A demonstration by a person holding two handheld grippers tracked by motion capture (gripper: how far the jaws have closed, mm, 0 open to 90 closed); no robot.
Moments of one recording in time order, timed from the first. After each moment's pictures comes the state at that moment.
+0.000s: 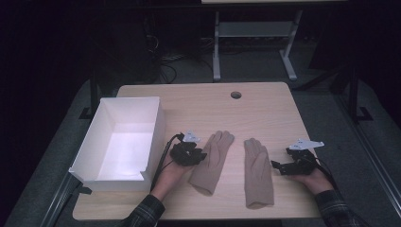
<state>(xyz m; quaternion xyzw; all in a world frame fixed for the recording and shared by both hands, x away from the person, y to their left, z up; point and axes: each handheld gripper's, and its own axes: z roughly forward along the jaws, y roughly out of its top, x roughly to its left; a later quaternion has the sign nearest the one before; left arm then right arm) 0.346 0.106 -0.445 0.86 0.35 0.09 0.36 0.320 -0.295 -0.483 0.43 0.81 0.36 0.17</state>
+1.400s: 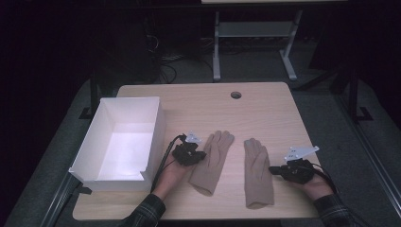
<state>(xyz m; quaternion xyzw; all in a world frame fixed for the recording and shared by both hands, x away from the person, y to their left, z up) 0.354 0.104 -0.464 0.87 0.34 0.07 0.35 0.294 -0.277 -0.470 0.33 0.87 0.36 0.08</state>
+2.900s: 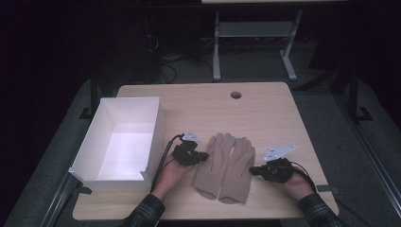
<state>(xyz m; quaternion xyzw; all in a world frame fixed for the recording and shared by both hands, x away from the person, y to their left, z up) 0.350 0.106 -0.453 0.85 0.34 0.02 0.40 0.300 -0.220 -0.469 0.28 0.88 0.39 0.05</state>
